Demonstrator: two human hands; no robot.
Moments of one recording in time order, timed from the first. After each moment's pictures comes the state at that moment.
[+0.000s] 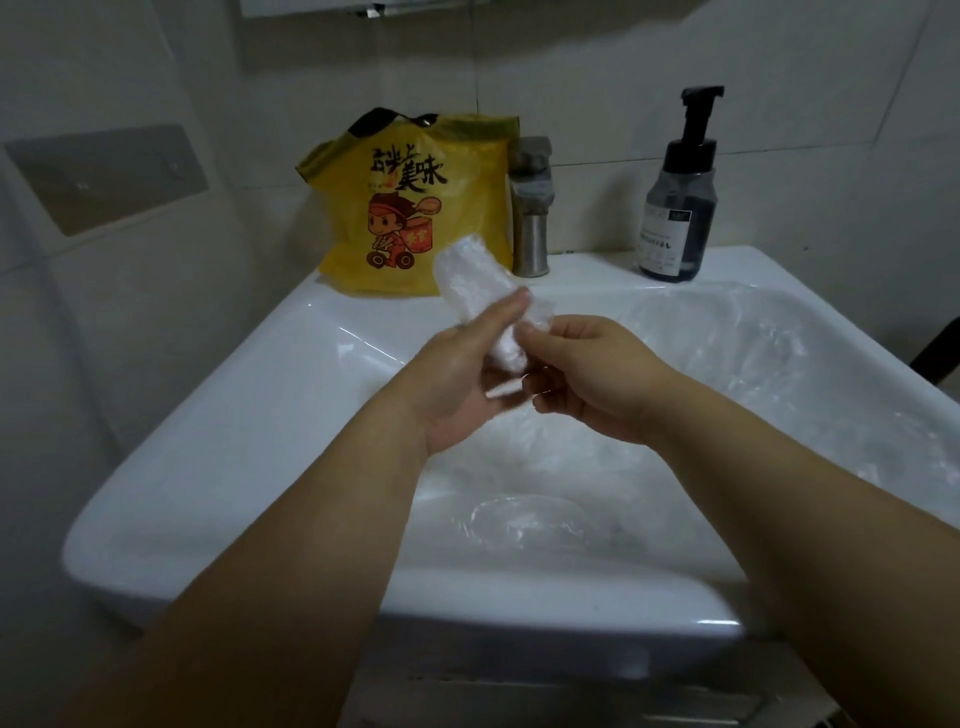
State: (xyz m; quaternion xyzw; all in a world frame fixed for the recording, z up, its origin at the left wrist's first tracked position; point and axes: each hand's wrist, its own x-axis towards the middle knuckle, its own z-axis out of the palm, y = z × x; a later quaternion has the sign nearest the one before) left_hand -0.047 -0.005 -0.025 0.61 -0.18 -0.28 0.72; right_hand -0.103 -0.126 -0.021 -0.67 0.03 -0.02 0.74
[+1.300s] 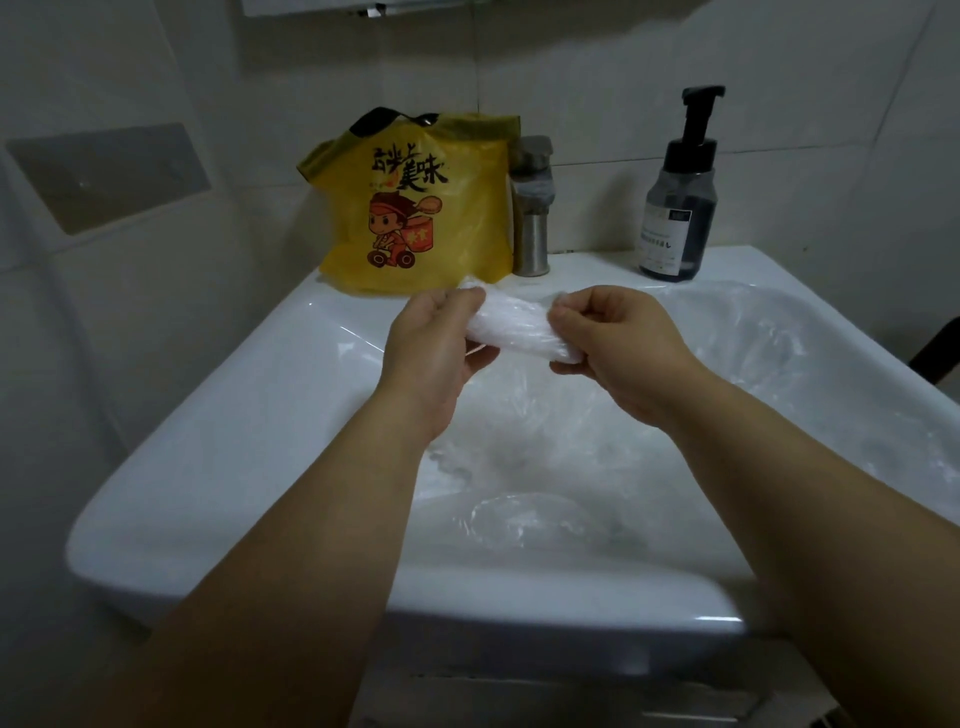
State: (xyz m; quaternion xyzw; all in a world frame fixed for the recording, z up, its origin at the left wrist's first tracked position) left_hand -0.040 -0.008 -0.020 0.59 -0.09 -0.08 0.80; right_hand -0.101 -0.139 -0.014 -0.71 0.09 -0.18 0.67
